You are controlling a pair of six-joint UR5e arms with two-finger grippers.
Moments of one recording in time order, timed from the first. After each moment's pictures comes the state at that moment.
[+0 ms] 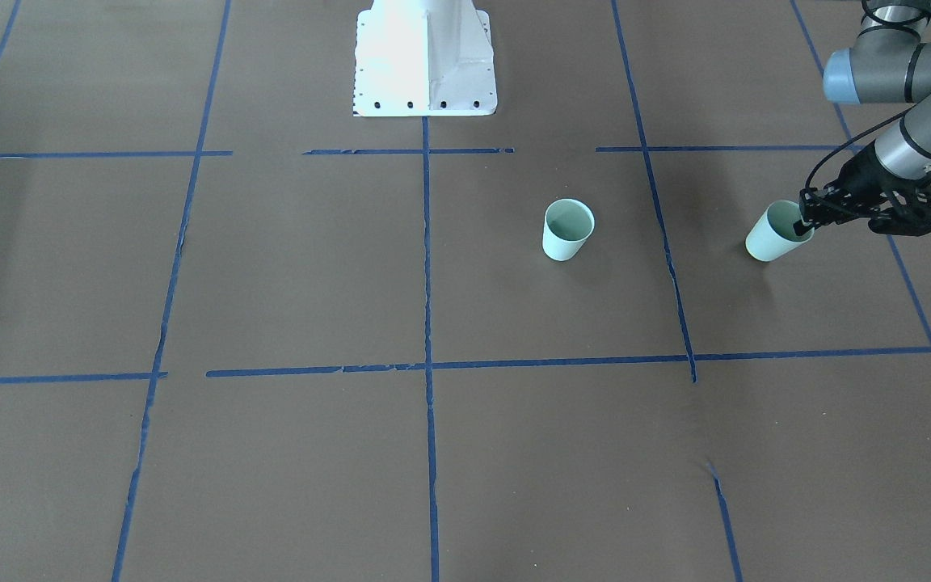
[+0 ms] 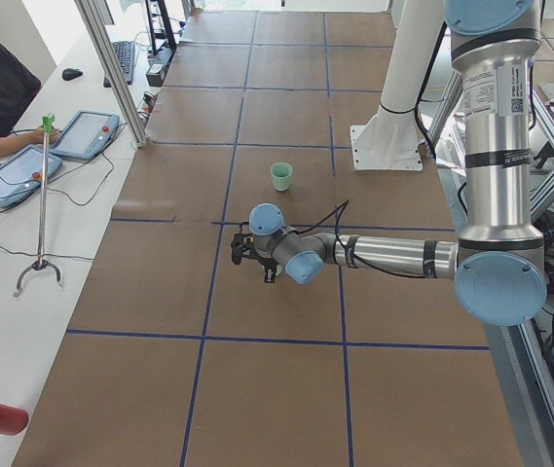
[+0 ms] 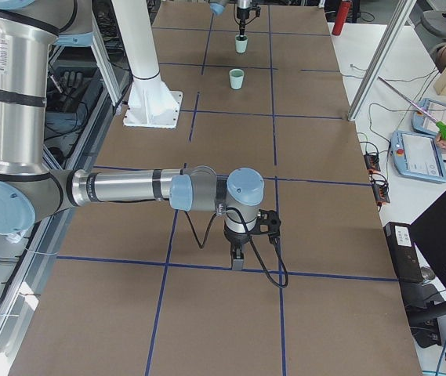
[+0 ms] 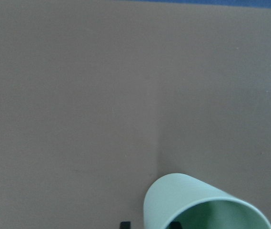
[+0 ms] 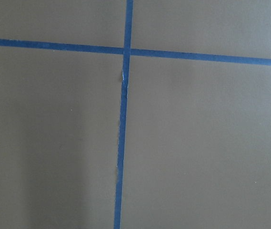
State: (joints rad) left arm -1.01 -1.44 -1.71 -2.22 -2.31 -0.83; right arm 1.55 -1.70 1.79 -1.68 2.26 -0.04
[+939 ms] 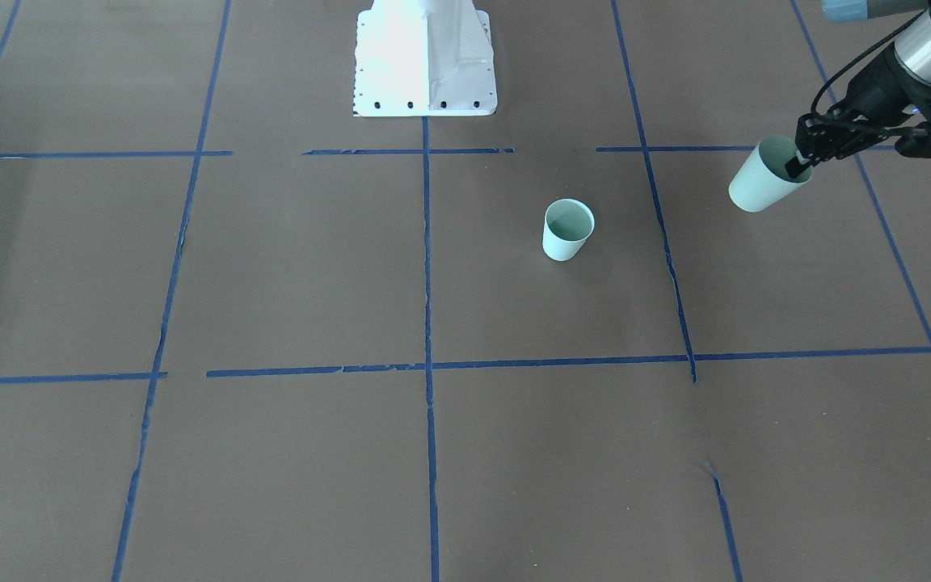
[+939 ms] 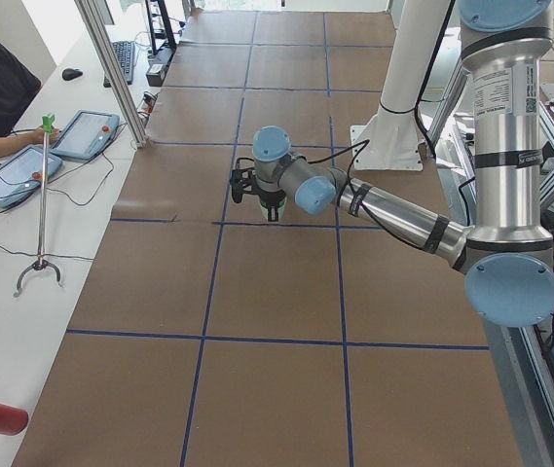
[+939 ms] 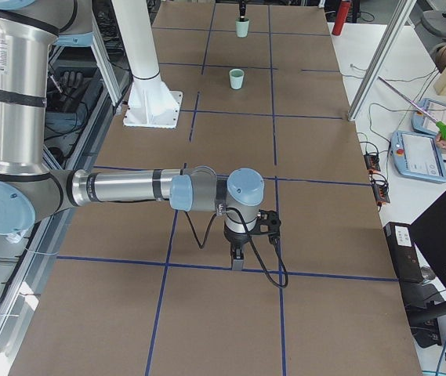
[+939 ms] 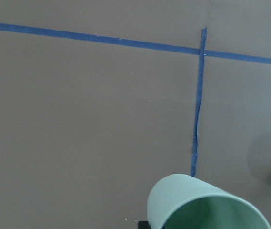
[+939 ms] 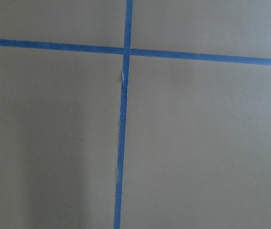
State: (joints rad) left arm -1.08 -1.53 -2.10 -1.76 -2.39 -0.94; right arm 1.55 -1.70 1.79 -1.68 2.26 -0.04
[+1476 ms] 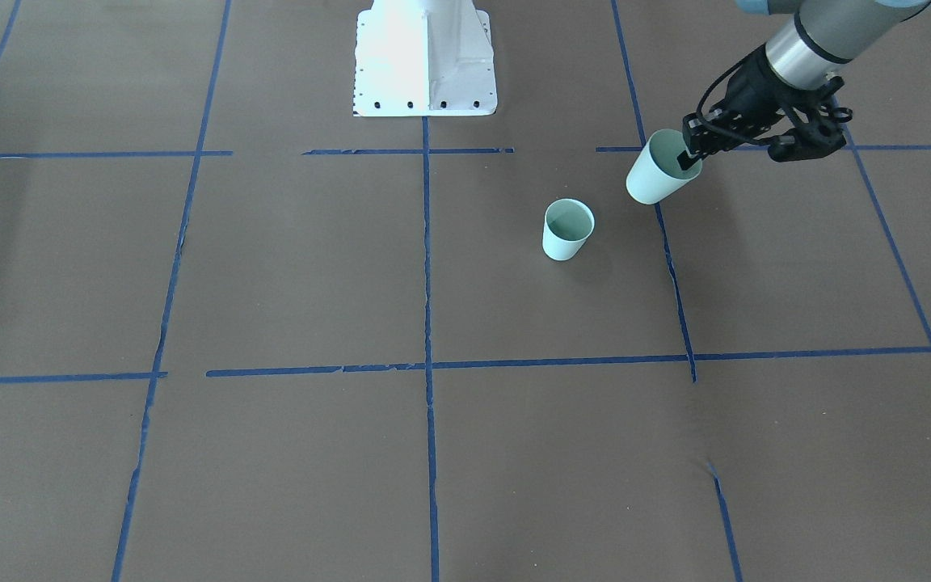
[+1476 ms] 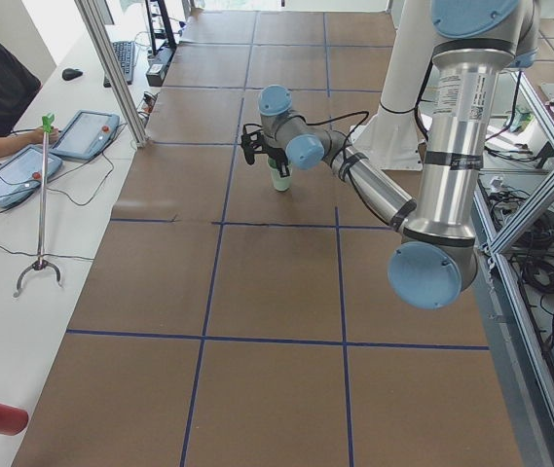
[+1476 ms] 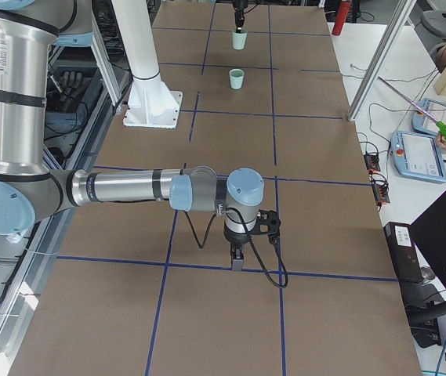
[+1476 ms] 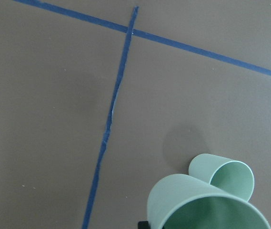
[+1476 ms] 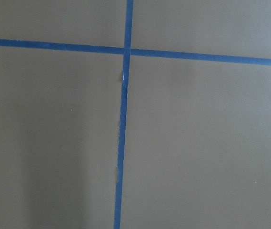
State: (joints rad) left arm -0.86 -1.72 -2.12 -1.68 -2.31 -1.28; right arm 1.55 -1.70 1.79 -1.68 2.26 -0.04
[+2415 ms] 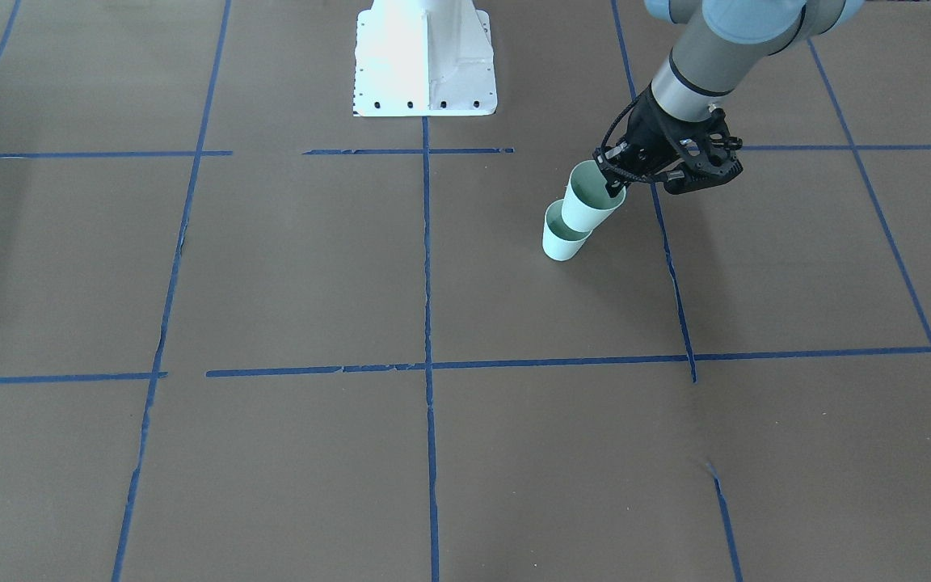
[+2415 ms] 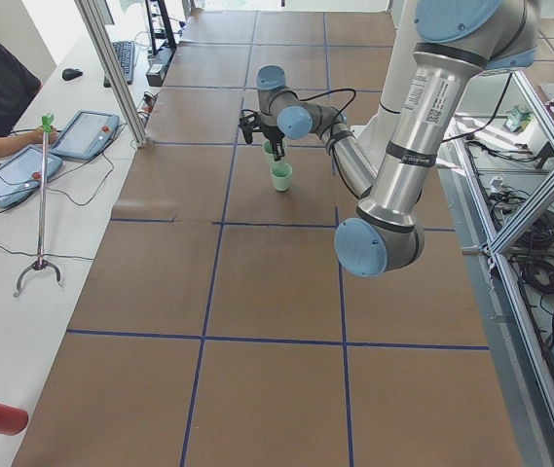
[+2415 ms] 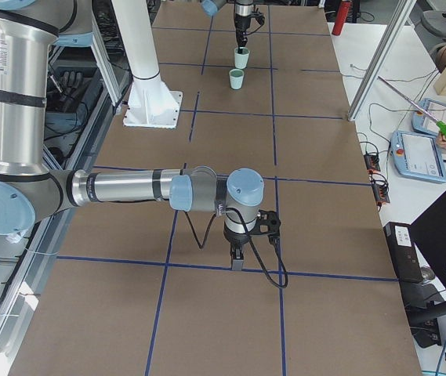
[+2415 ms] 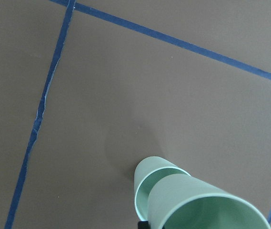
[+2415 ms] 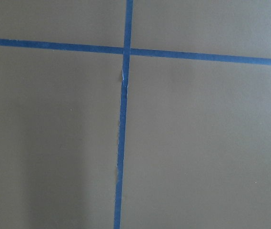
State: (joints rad) left arm -0.75 -1.93 -2.02 -1.52 -2.16 -1.33; right arm 1.55 -1.70 1.79 -1.68 2.26 -0.04
